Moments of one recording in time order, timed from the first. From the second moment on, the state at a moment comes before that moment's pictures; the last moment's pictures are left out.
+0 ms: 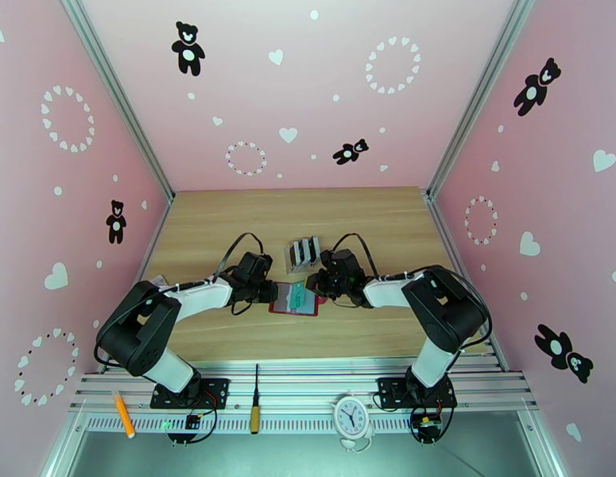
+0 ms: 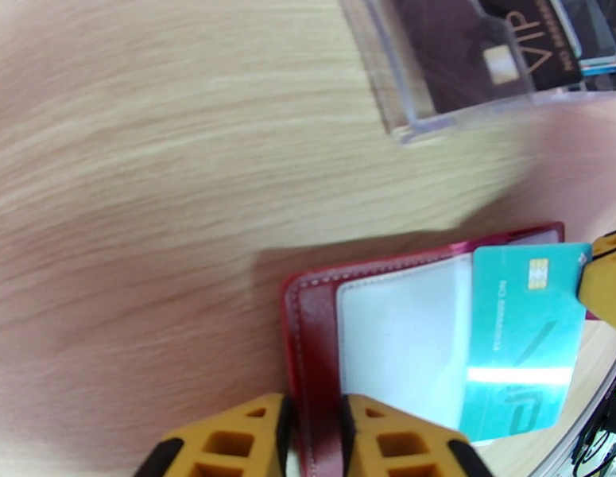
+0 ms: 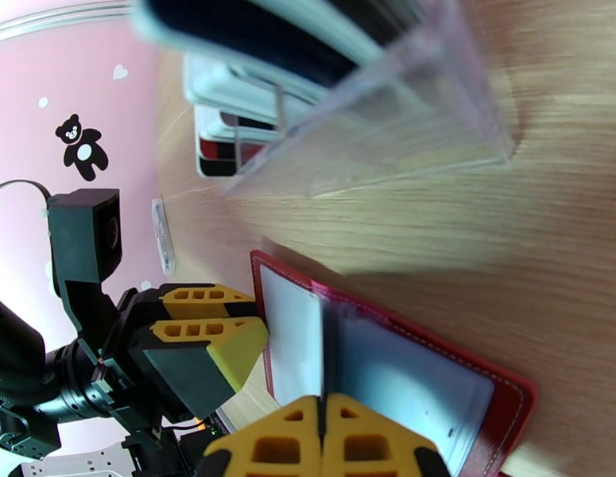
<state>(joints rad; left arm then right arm) -0.53 1.59 0.72 -0.18 0.20 -0.47 0.60 1.75 0.69 0.36 -0.54 1.00</state>
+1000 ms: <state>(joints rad) -0.53 1.59 0.72 -0.19 0.20 -0.47 0.62 1.77 0.69 0.38 -0.53 1.01</state>
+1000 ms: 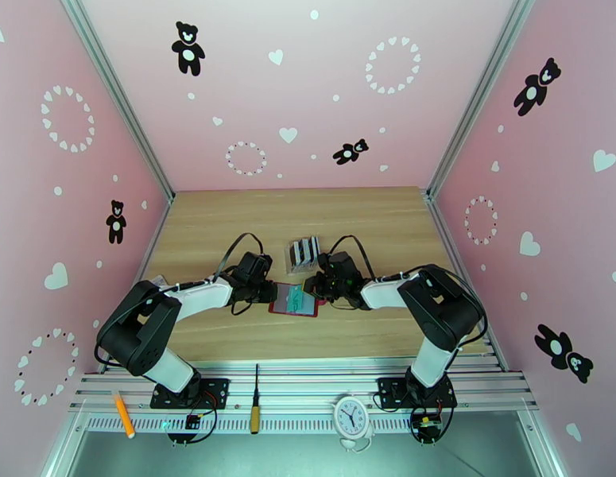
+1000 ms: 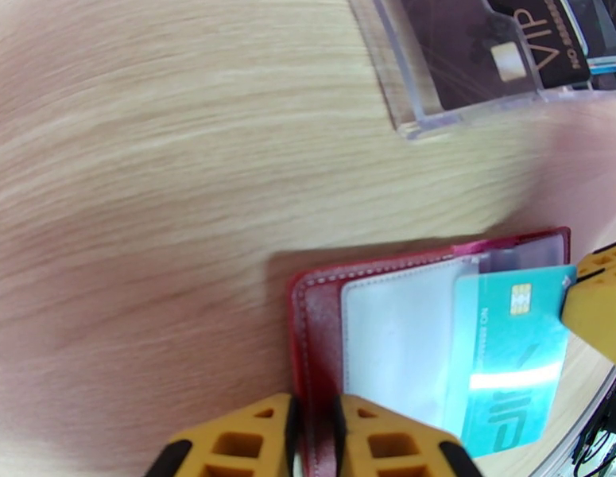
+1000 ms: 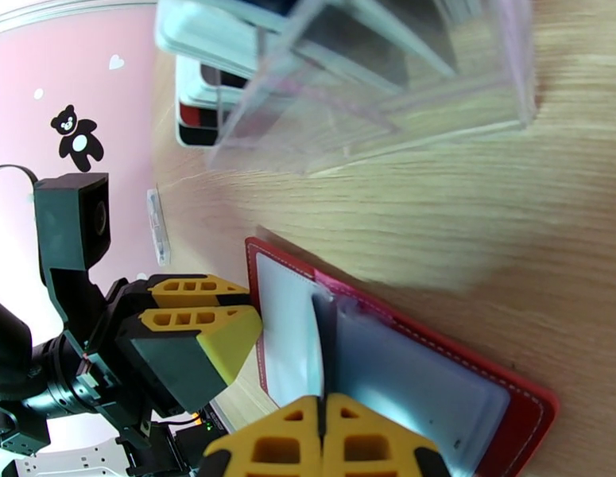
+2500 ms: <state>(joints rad) -0.53 1.60 0.72 -0.19 0.23 -0.48 0.72 1.65 0.91 -0.22 -0.26 0.77</state>
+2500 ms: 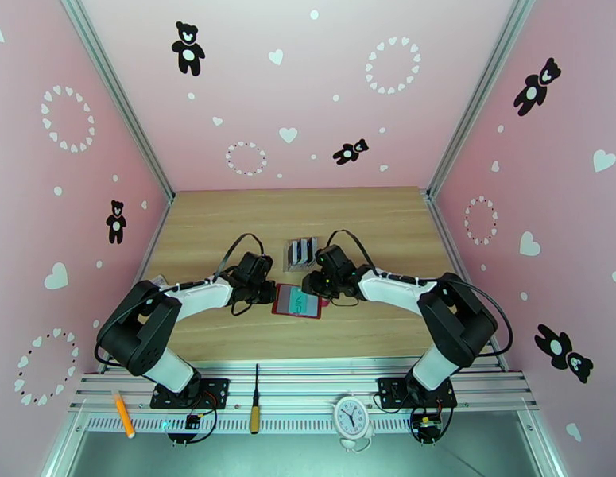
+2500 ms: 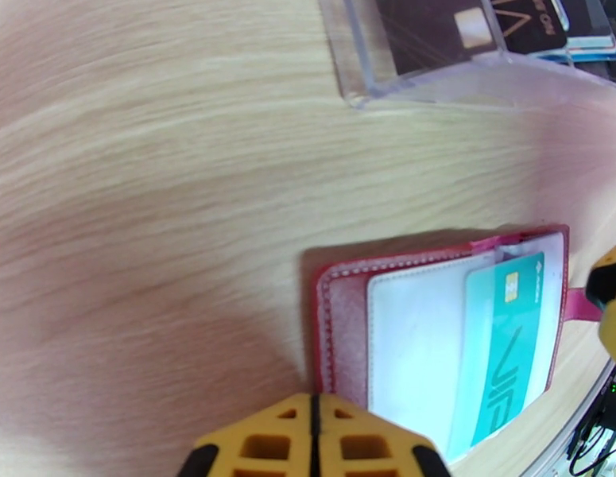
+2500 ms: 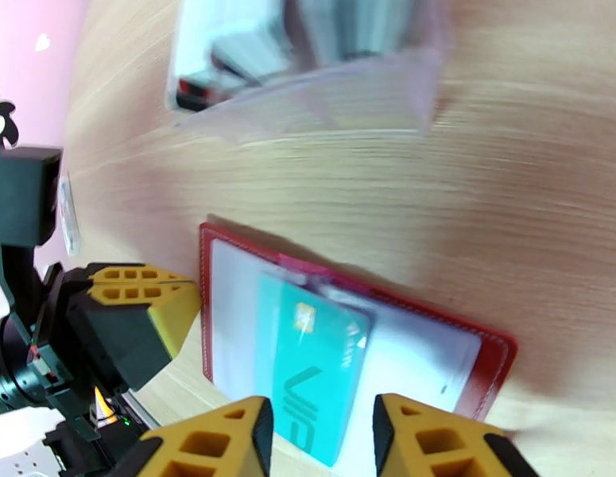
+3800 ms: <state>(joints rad) -0.54 1.62 0.72 -0.16 0.33 -0.51 0.82 1.77 1.07 -0.50 -0.10 0.73</state>
